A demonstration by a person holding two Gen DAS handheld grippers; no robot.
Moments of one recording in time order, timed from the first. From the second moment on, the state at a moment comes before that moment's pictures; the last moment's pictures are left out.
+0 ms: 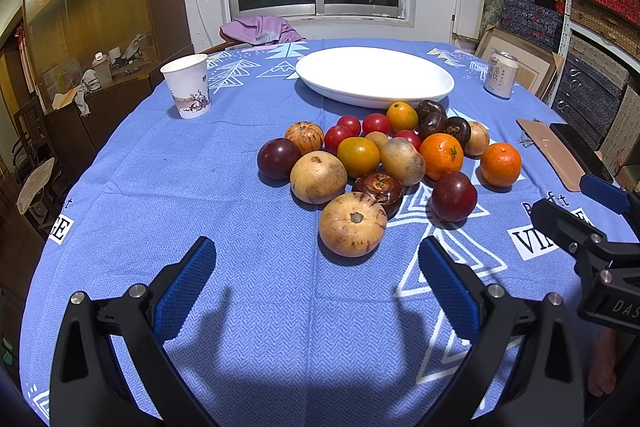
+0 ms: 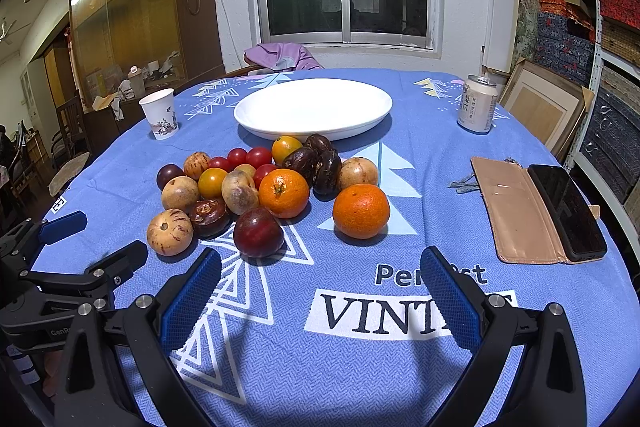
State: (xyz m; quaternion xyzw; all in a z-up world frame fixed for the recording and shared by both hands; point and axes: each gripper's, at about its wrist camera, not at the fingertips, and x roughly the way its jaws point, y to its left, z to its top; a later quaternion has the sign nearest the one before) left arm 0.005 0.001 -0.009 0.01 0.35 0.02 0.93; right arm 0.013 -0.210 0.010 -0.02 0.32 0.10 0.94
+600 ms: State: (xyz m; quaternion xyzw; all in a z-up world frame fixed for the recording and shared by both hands) left arm 0.009 0.006 -0.013 -0.02 0.37 -0.01 0.93; right arm 0.012 -0.204 0.008 -0.03 0.33 0.12 0.93
